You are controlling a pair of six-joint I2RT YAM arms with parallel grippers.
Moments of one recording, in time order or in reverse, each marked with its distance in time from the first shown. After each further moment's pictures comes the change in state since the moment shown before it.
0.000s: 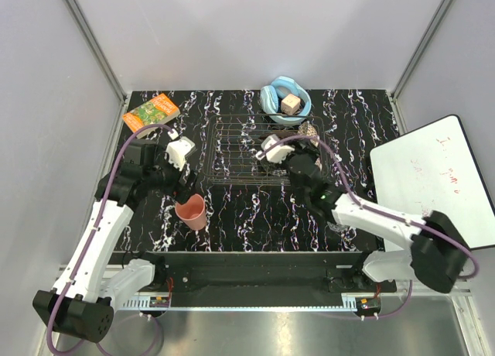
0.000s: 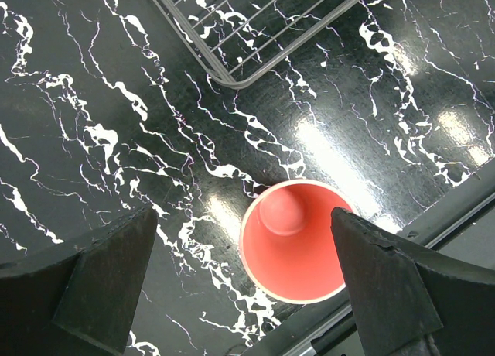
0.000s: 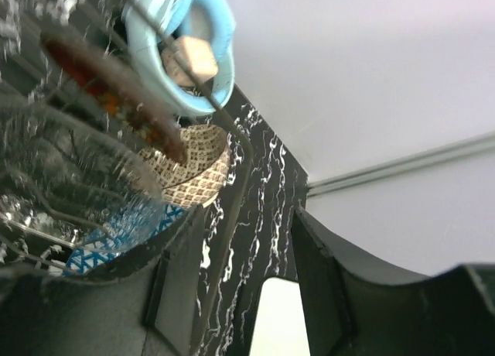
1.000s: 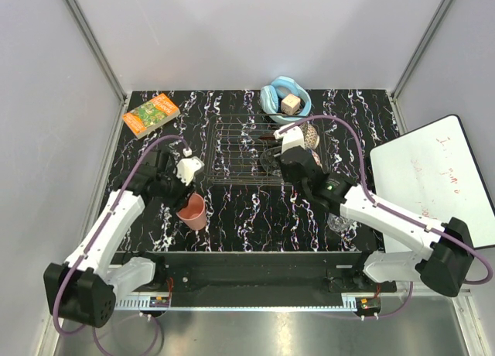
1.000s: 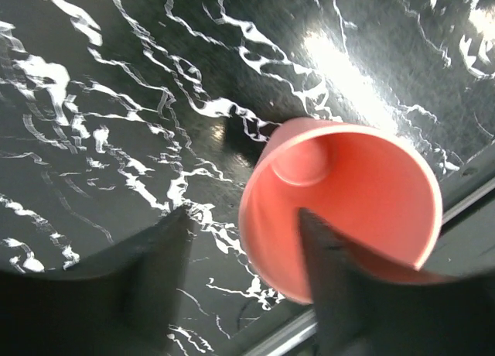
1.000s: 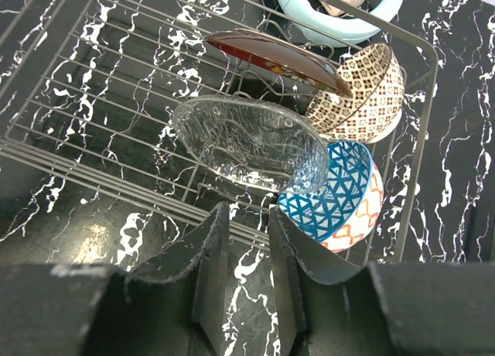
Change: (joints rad) left arm 0.000 0.074 -0.139 -0.029 -0.070 0.142; right arm 0.042 -0.055 0.254 -0.629 -0.153 0.963
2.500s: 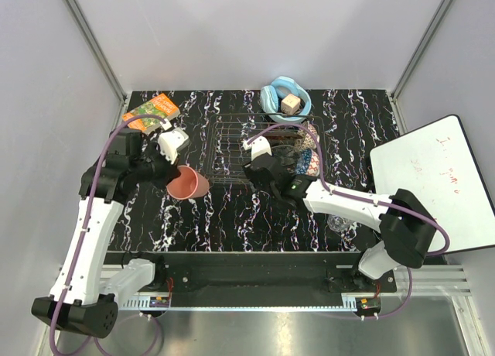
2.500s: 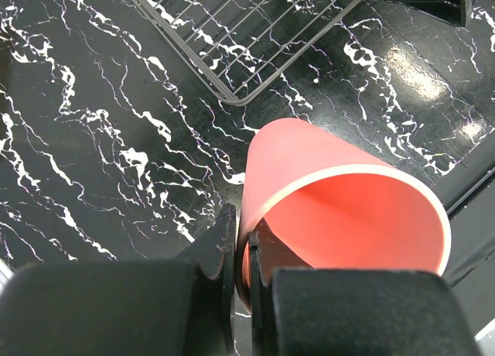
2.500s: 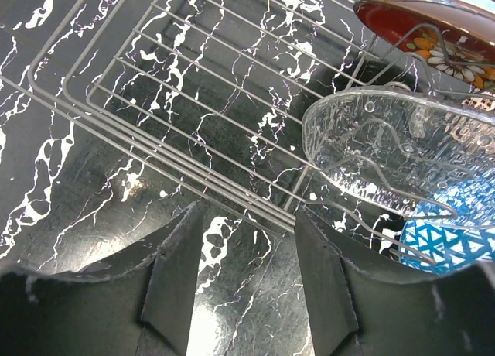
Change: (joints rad) left arm 0.066 -0.043 0.346 -0.117 0.167 -0.019; right arm 0.071 0.287 0.023 0.185 -0.132 0.071
